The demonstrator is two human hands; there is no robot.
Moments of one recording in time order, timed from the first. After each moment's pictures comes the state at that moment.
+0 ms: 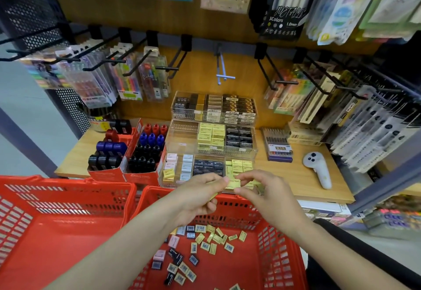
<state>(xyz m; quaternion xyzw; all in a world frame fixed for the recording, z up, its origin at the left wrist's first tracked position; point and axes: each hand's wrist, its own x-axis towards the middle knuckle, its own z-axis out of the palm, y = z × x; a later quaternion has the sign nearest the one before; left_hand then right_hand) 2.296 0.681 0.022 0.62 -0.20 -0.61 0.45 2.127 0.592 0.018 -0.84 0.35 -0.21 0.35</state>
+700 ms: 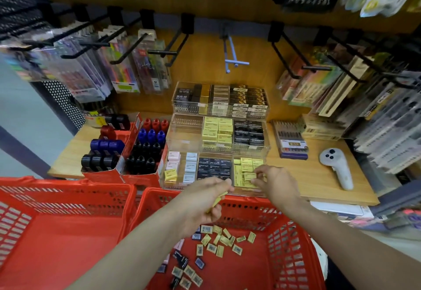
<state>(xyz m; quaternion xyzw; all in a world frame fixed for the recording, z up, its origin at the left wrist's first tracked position) 2.310 0.668 -0.002 0.63 -0.13 -0.61 0.46 2.160 0.501 -0.079 -0.86 0.49 -0.05 0.14</state>
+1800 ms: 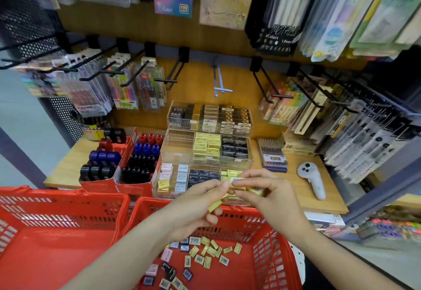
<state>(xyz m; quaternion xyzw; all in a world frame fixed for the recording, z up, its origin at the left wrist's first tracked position) 2.300 0.686 0.025 0.52 -0.26 -0.65 0.49 2.133 0.590 0.044 -0.80 0.31 -0.30 0.42</state>
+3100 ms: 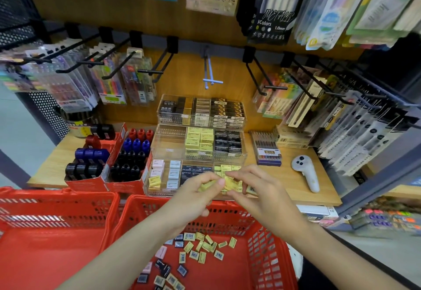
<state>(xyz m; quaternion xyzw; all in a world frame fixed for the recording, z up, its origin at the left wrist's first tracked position) 2.291 0.677 0.019 0.62 -0.36 -0.52 0.46 2.123 0.578 0.030 -0.92 0.22 -0.25 0.23</state>
